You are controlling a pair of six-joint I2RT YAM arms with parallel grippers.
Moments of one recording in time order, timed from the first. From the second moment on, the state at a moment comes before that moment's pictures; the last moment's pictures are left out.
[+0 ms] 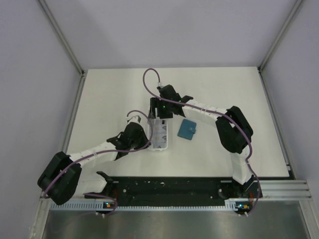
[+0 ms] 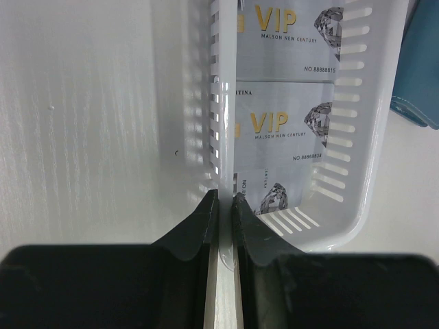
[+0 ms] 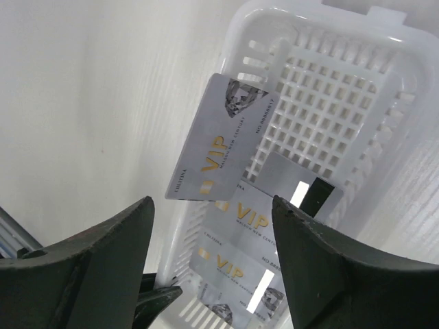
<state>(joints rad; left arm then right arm) -0.64 1.22 0.48 -0.06 -0.04 -0.79 0.75 2.02 1.52 -0.32 -0.14 0.59</state>
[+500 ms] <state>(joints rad) -0.64 1.22 0.48 -0.06 -0.04 -0.79 0.75 2.09 1.62 -0.31 -0.19 0.65</state>
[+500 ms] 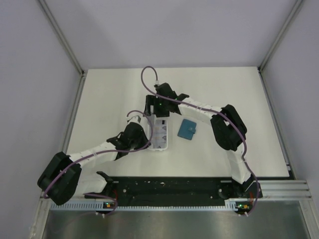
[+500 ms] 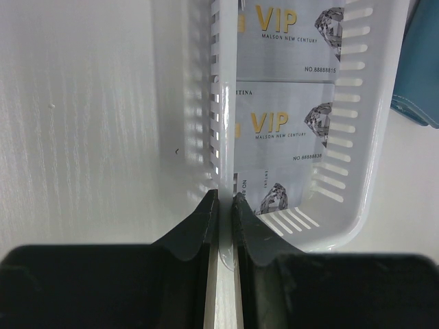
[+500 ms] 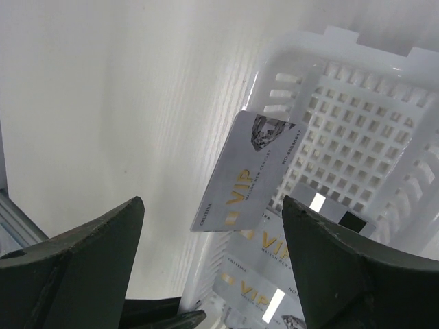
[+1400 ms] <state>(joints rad) -0.64 1.21 0.48 -0.08 -0.04 -0.79 0.76 2.21 1.70 -0.35 -0.20 0.67</state>
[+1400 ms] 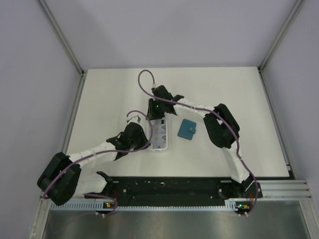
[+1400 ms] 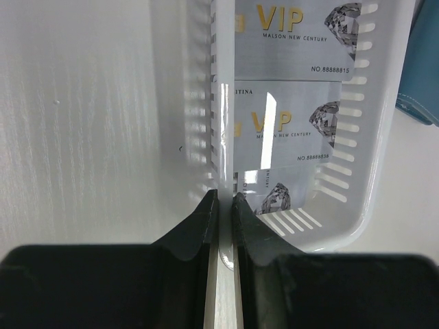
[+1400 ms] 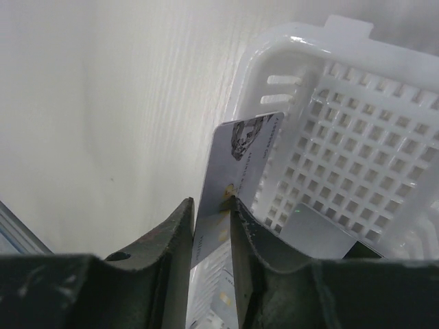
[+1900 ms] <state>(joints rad) -0.64 1.19 0.48 -0.12 -0.08 -0.79 0.76 2.16 1.65 -0.35 -0.14 0.64</state>
